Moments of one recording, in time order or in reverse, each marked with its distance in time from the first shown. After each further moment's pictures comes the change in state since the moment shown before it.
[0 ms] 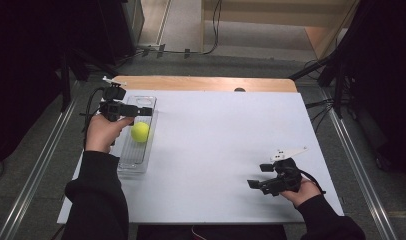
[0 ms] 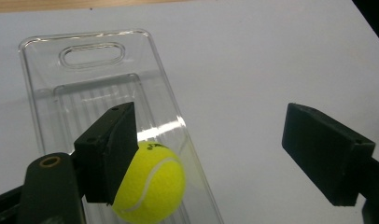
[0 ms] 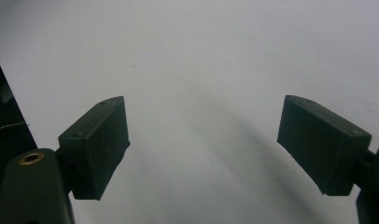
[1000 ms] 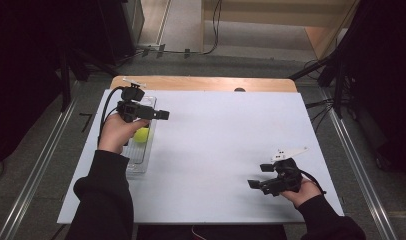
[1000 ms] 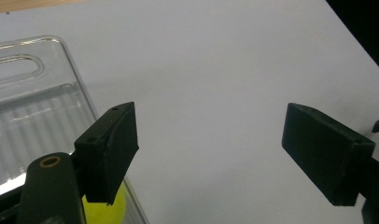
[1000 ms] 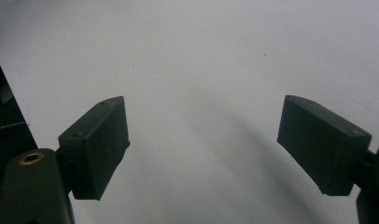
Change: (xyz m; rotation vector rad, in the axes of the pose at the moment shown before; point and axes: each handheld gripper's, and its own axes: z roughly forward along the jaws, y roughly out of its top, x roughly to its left) left arm -0.034 0.006 0.021 0.041 -0.119 0.078; right arm 0.000 0.000 -0.001 0.001 -0.001 0.000
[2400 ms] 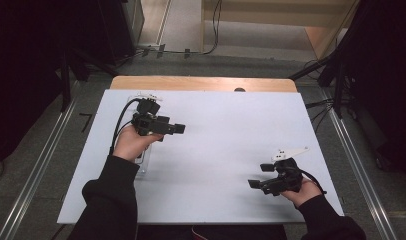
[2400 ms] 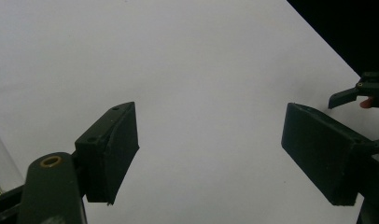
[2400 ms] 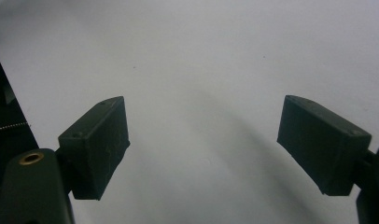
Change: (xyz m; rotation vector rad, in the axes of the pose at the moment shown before) left arm -0.038 -0.024 0.020 -0.013 -0.104 0.096; right arm -0.001 0.000 -0.001 -0.009 0.003 0.002
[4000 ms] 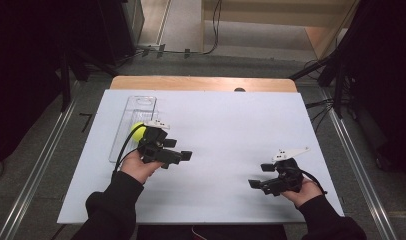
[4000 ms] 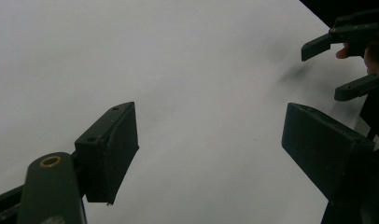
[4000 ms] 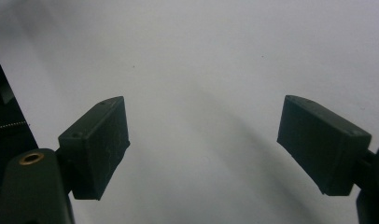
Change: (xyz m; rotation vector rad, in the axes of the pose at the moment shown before) left arm -0.043 -0.054 0.008 0.021 -0.044 0.060; right arm 0.000 0.000 -0.001 0.000 -0.005 -0.003
